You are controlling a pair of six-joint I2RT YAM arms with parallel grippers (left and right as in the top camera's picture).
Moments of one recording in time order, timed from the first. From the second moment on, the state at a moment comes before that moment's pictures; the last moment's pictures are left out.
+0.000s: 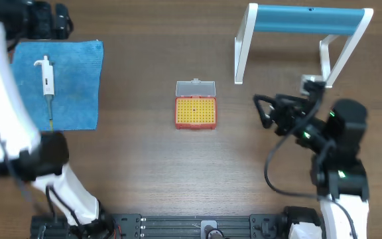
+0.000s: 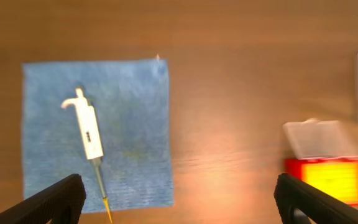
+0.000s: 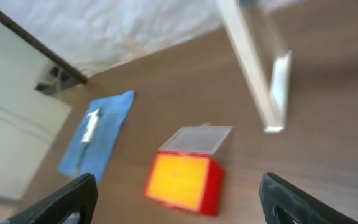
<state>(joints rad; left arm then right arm) 0.25 2.00 2.65 -1.69 0.21 0.18 -0.13 0.82 0.70 -0.35 -0.71 0.34</state>
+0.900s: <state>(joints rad) 0.08 0.55 1.42 -1.67 0.24 -0.02 -0.42 0.04 0.72 -1.06 -0.54 -0.07</state>
